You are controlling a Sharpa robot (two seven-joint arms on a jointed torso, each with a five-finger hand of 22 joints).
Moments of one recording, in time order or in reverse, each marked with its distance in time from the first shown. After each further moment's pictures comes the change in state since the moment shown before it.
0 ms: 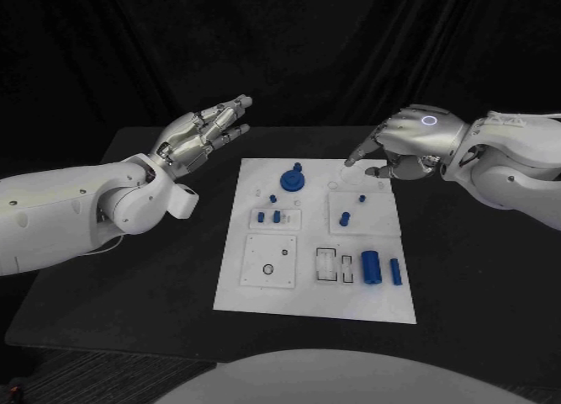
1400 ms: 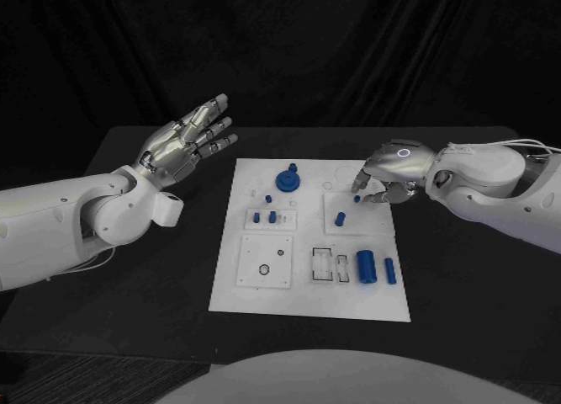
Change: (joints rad) left arm -0.025 0.004 0.000 -0.019 0.097 0.100 0.012; left_hand 0.048 0.056 -0.010 -0.004 0.056 -0.157 -0.017 -0.015 -0.011 -0.040 0.087 -0.015 -0.009 0.004 0.115 0.000 0.000 0.015 -0.001 0.091 -0.004 -0.028; right arm -0.118 0.050 0.001 -0.142 -0.073 0.065 -0.006; right_hand -0.027 -0.030 0.085 0.058 -0.072 0.083 0.101 0.006 0.001 0.115 0.012 0.020 0.000 -0.004 0.004 0.060 0.016 0.000 -0.018 0.011 -0.024 0.037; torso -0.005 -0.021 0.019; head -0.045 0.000
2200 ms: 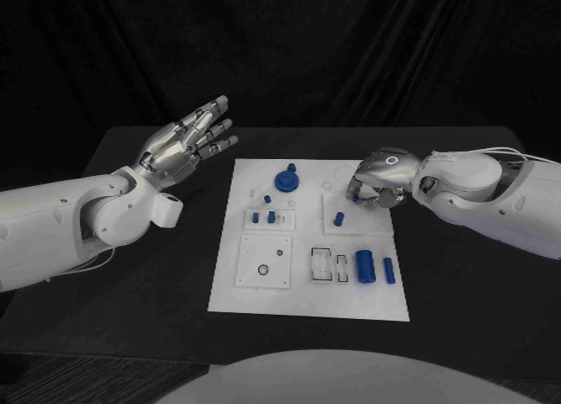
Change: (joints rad) left arm -0.002 0.005 0.000 -0.005 0.001 0.013 -0.001; left_hand 0.100 -0.005 0.006 -0.006 0.079 0.010 0.003 0.000 0.002 0.005 0.019 0.000 0.000 0.000 0.014 0.000 -0.001 0.000 0.007 0.007 0.004 0.024; right arm -0.042 0.065 0.001 -0.081 -0.001 -0.011 0.003; right_hand 0.009 -0.009 0.086 -0.020 0.105 0.049 0.023 0.013 0.032 0.004 -0.004 0.003 0.006 -0.012 -0.007 0.014 0.000 0.000 -0.015 -0.007 -0.015 0.014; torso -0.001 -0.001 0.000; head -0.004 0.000
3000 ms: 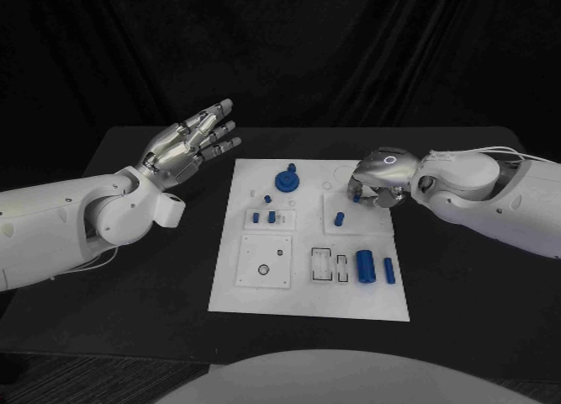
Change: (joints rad) left arm -0.003 0.015 0.000 -0.015 0.000 0.014 -0.004; left_hand 0.021 0.005 0.003 -0.003 0.026 0.029 0.029 0.004 0.004 0.007 0.007 0.000 0.002 0.003 0.018 0.000 0.000 0.000 0.011 0.003 0.008 0.016; right arm -0.003 0.009 0.003 -0.012 0.002 -0.007 0.020; right_hand 0.031 0.014 0.052 -0.083 -0.064 0.092 0.030 0.041 0.062 0.107 0.000 0.073 0.045 -0.033 0.008 -0.040 -0.045 0.000 -0.028 0.007 -0.028 0.022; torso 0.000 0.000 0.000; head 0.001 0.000
